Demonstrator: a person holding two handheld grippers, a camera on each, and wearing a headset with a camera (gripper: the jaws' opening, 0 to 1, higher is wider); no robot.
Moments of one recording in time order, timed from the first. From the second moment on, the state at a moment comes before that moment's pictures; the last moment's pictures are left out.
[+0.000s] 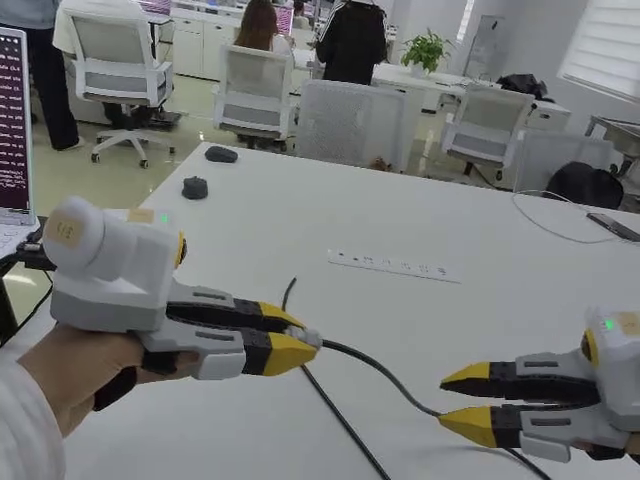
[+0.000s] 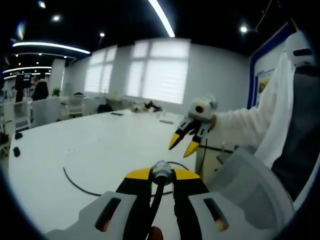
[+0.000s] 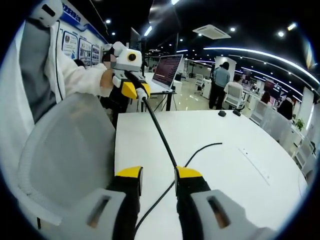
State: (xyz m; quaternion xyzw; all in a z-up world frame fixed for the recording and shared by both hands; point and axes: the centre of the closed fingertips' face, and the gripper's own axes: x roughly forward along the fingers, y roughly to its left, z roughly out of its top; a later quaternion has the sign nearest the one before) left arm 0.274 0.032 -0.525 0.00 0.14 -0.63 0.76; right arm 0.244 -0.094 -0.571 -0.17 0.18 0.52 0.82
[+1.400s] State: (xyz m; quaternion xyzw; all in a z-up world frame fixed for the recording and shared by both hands) left arm 0.246 0.001 -0.530 0.02 0.15 -0.67 0.72; right arm 0.244 -0.003 -0.561 -0.25 0.13 0.60 0.75
